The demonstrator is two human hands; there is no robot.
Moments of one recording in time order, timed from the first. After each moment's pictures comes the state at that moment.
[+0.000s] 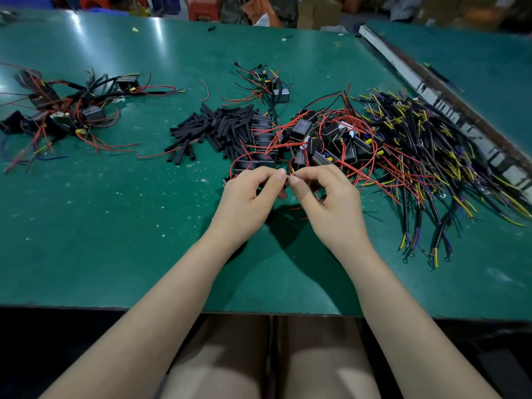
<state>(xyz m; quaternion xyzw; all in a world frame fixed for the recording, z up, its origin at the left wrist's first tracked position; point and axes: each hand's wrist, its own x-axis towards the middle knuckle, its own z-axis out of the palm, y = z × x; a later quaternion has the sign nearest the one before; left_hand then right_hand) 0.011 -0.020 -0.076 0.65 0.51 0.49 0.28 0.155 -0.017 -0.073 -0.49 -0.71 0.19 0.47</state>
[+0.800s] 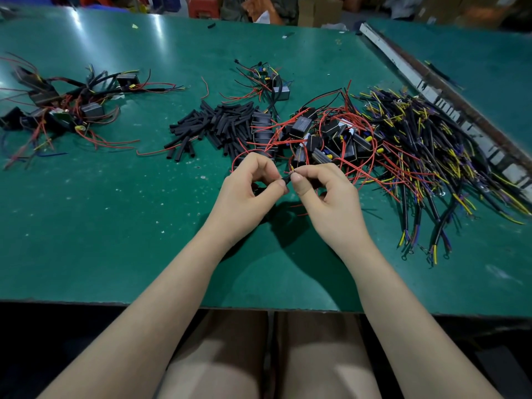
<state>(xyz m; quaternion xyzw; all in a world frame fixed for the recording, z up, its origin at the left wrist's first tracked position) 0.009 -0.025 -0.073 0.62 0.47 0.53 0.34 0.156 -0.015 -0.075 -0.50 -0.69 0.23 0.47</state>
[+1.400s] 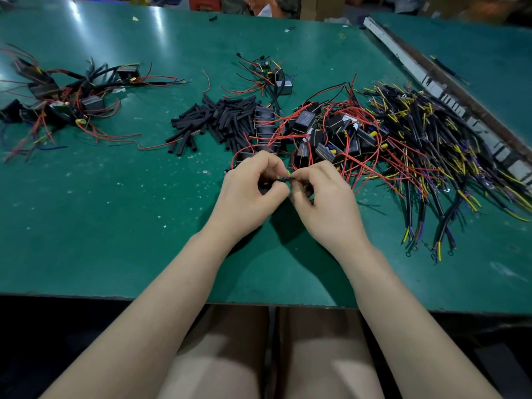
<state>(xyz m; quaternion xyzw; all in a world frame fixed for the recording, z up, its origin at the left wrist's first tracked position) 0.009 -0.026 -0.073 0.67 0.51 0.49 0.23 0.150 -0.020 -0.079 -0.53 -0.76 0.11 0.37</state>
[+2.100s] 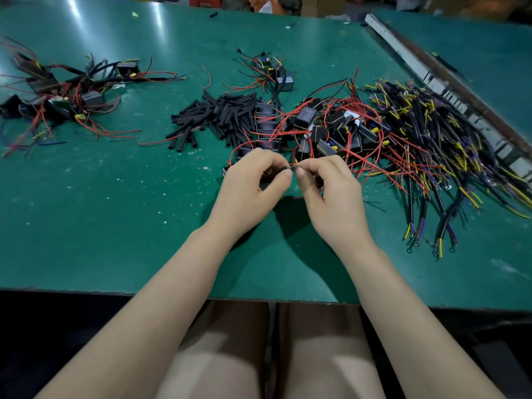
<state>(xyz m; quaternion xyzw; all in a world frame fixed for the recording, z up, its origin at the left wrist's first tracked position) 0.009 -0.021 -0.077 0.70 0.51 0.48 0.15 0.152 -0.022 -0.079 -0.51 -0.73 0.12 0.44</state>
